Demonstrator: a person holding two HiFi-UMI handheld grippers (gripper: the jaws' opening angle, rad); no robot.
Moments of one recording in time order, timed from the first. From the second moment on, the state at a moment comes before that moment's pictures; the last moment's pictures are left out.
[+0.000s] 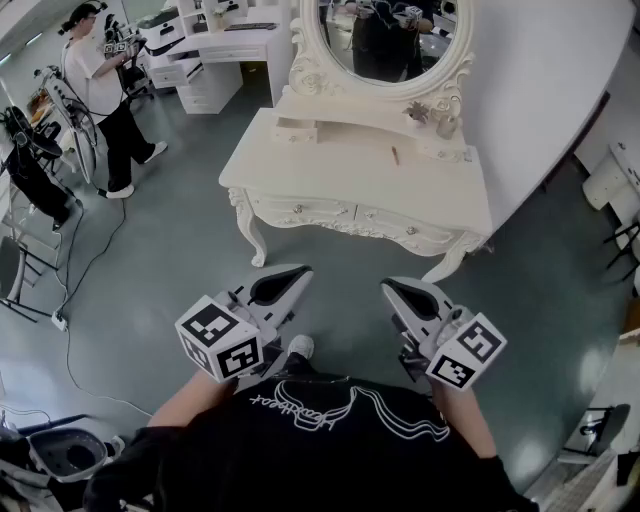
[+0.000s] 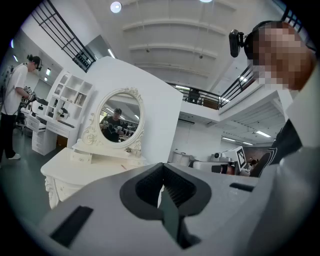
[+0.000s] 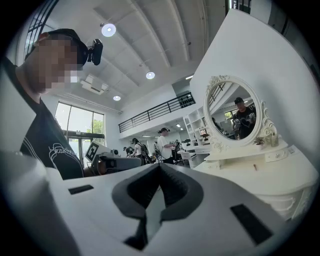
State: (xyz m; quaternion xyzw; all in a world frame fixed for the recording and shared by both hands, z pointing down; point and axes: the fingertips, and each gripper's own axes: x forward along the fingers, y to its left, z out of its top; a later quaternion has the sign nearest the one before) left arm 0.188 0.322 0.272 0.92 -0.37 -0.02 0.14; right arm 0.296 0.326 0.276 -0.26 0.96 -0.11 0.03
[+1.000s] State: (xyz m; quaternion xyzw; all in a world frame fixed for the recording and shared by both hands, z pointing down) left arm 0.122 0.297 0.284 0.90 -0.42 -0.03 0.14; right arm 0.241 0.284 0.282 -0.24 0.97 -0.08 0.01
